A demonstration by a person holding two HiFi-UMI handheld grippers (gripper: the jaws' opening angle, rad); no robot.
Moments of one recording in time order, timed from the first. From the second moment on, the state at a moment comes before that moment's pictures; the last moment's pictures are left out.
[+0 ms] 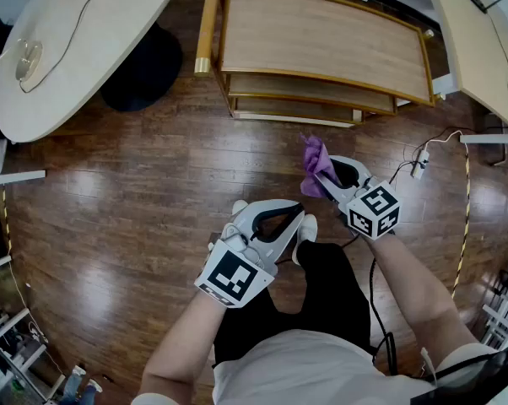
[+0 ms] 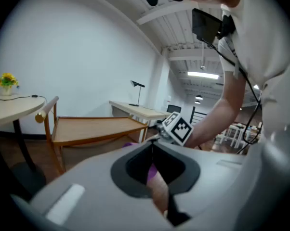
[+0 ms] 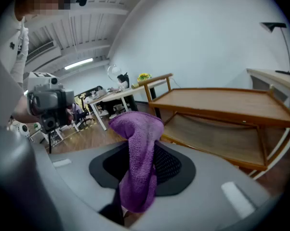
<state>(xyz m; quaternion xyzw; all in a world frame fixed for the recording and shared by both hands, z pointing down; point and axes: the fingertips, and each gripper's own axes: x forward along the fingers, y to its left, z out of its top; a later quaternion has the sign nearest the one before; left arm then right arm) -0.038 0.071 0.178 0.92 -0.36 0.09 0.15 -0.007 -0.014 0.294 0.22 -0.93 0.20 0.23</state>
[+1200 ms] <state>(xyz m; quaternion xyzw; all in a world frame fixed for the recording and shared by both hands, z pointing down) -0.075 -0.092 0.439 0.92 -0.38 0.07 0.11 -0.155 -0.218 0.727 0.18 -0.92 0.19 0.30</state>
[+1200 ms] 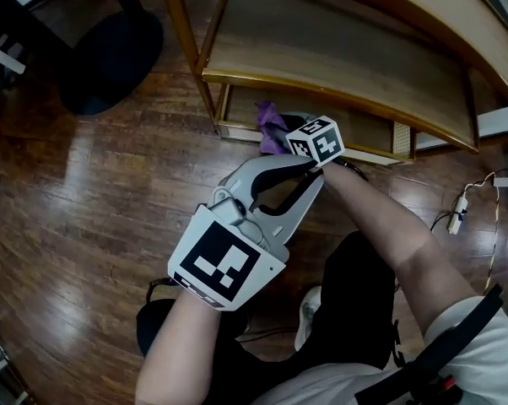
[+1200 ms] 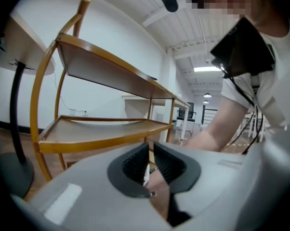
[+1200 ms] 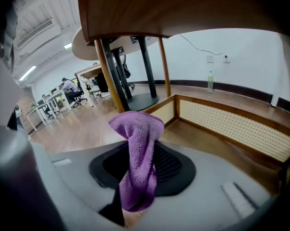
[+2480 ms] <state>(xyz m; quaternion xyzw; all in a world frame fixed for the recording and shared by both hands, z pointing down) -0.045 -0.073 0.451 0.93 -0.34 0.09 0.10 -0.179 -0.218 0.674 0.13 -0.94 0.12 0.28</state>
